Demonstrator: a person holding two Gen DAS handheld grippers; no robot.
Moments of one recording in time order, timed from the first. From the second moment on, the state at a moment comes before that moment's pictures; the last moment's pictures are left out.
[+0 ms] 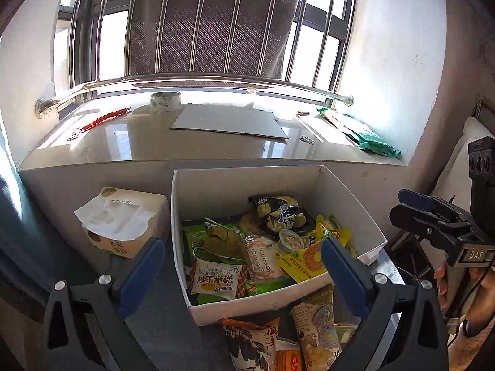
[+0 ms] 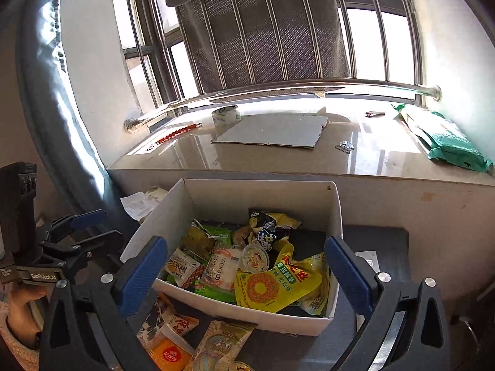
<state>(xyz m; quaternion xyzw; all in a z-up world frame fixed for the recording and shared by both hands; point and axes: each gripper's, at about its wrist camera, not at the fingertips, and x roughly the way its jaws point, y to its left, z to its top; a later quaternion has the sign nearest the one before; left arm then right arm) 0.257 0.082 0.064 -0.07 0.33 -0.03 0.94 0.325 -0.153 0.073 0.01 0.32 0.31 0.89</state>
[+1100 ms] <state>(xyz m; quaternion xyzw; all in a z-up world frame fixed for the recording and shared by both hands) 0.022 0.004 -0.044 -0.10 0.35 -0.05 0.93 0.110 -0.248 -0.060 0.04 0.38 0.30 0.87</state>
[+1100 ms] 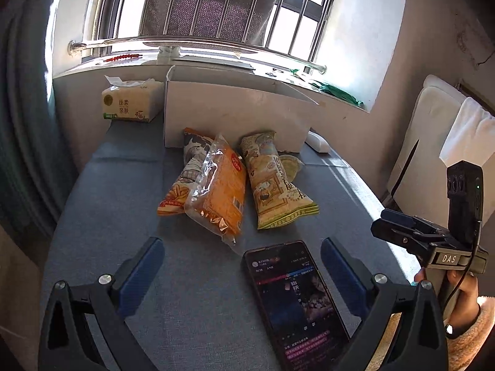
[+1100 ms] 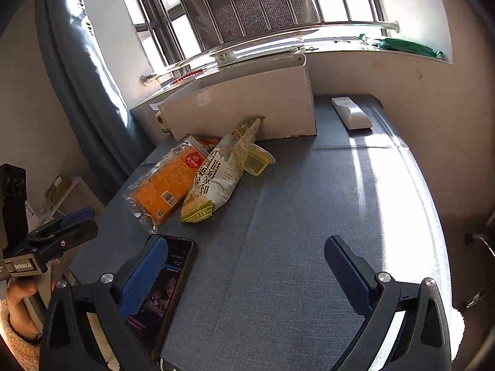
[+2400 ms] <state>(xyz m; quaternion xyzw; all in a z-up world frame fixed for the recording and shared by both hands) 0.032 0.015 -0.056 -0.10 0.36 -0.03 0.93 0.249 -0.145 -0.097 -0.12 0.44 0.30 0.84</state>
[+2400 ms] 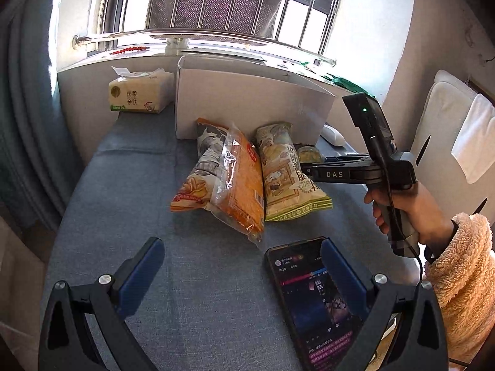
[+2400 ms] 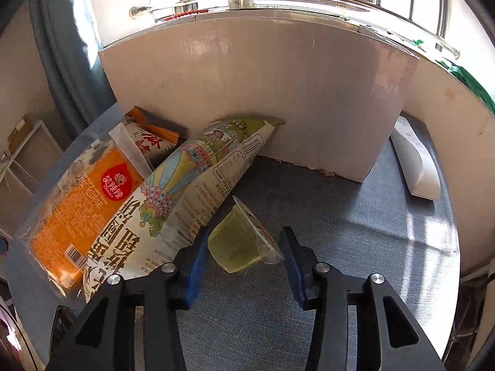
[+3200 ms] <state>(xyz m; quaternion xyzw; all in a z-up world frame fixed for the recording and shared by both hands) 0.112 0.032 -0.079 -0.11 0.44 0.00 0.89 0.185 -0.215 -0.067 0.02 0.41 0.37 0.83</state>
